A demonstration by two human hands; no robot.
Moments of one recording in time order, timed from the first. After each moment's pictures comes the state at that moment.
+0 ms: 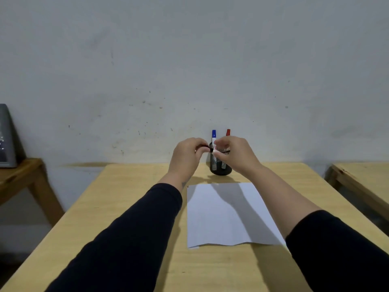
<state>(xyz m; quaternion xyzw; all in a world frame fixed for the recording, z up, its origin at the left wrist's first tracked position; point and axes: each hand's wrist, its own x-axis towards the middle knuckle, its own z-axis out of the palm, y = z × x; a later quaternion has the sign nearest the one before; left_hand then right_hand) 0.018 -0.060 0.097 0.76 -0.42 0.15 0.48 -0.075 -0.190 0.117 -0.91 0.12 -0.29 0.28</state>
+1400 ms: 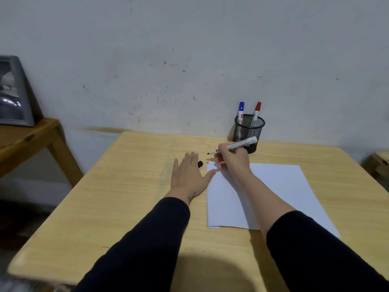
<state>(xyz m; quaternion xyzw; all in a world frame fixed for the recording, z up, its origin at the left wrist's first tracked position) 0.024 -0.012 -0.017 0.94 -0.28 -0.01 0.19 -0.025 -0.137 0.022 -0.64 0.25 -0.24 0.68</state>
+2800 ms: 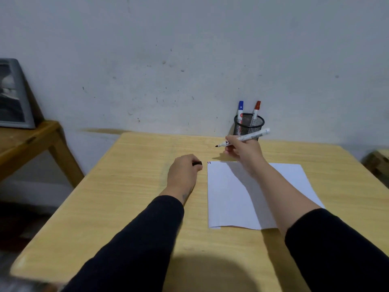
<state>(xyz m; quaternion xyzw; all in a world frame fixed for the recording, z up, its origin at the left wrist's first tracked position) 0.024 -0.005 -0.001 0.88 -0.21 -0.01 0.42 -0.032 -0.166 0.043 -0.63 0.22 -0.22 0.71</state>
